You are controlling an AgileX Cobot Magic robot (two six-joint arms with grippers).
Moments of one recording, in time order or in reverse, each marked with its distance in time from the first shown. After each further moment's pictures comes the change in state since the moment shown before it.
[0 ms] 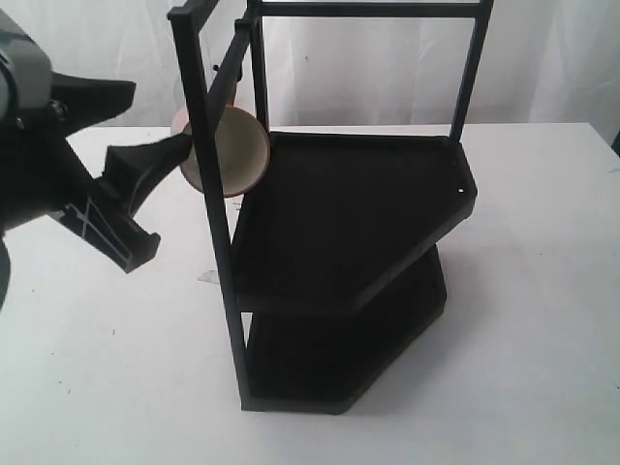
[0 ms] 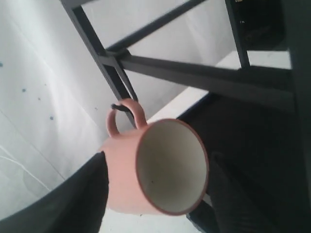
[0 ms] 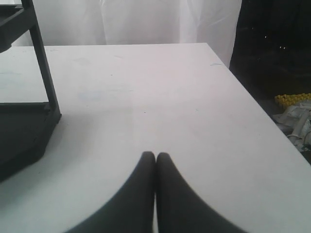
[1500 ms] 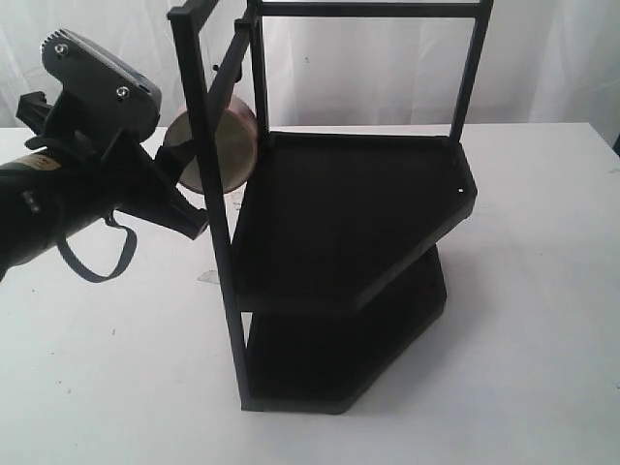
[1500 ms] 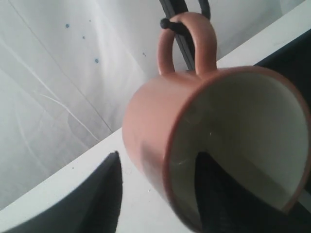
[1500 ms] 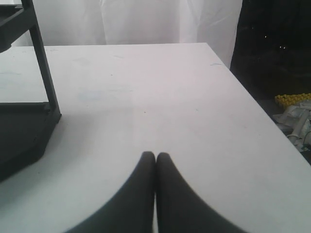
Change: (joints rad) left arm 0.000 0.346 -0.084 -0.521 -0.260 0.430; right arm 0.000 0.000 0.000 0.000 0.000 0.002
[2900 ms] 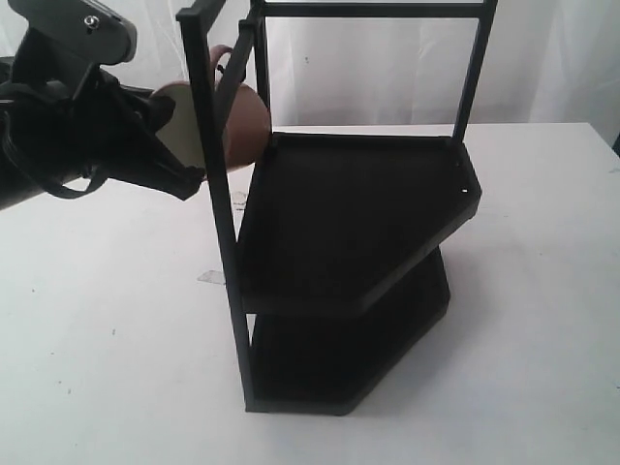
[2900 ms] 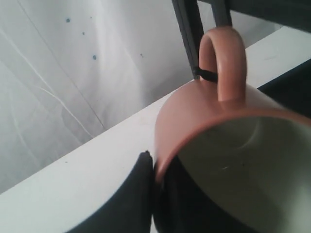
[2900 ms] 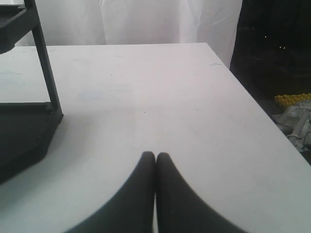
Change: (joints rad) left arm 0.000 -0.092 -0.108 -0.408 0.141 0.349; right arm 0.000 0.000 0.000 0.000 0.000 0.000
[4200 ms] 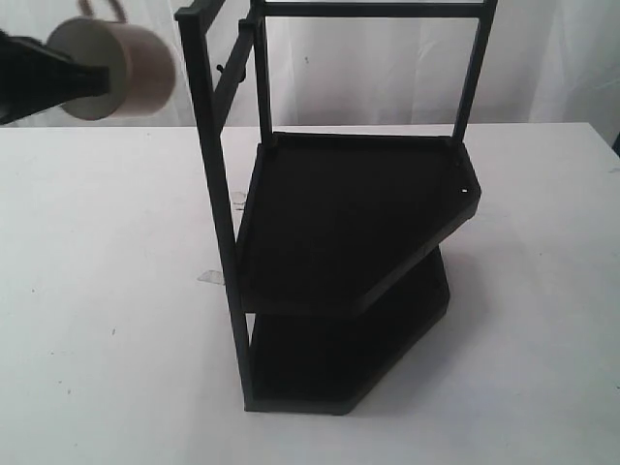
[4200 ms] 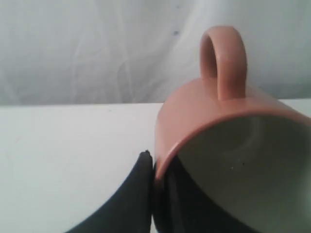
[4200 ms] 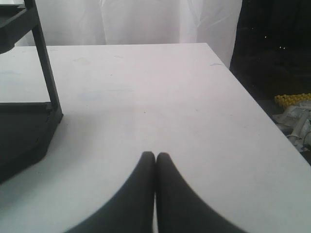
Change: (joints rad) left arm 0.335 -0.031 -0.069 -0.467 0.130 0.088; right arm 0.000 0.000 0.000 0.000 0.000 0.000
